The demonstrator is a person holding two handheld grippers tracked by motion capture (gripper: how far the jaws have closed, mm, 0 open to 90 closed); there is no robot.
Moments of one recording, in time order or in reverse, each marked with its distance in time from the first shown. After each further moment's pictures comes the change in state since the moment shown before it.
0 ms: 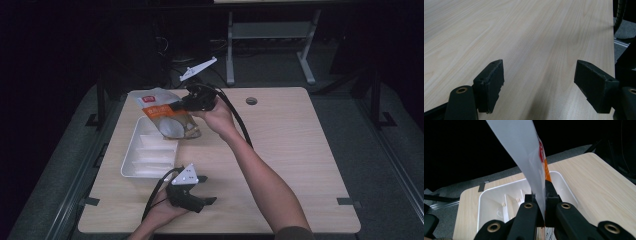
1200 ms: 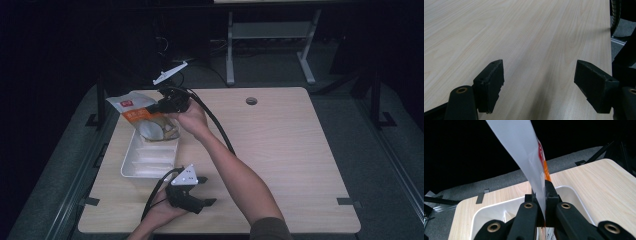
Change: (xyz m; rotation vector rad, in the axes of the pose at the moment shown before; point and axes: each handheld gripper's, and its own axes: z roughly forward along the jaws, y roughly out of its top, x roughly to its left) left arm -0.001 -0.001 -0.001 0.001 -0.018 0.003; right arm 0.002 0.017 0.071 0.004 0.045 -0.002
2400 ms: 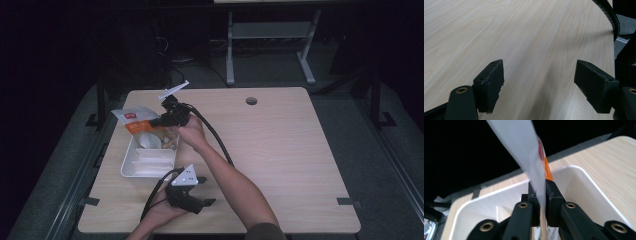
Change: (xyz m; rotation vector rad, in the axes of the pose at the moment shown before) left arm 0.000 -0.001 0.000 0.015 0.013 0.016; right arm -0.019 -0.050 0.042 0.009 0.040 0.096
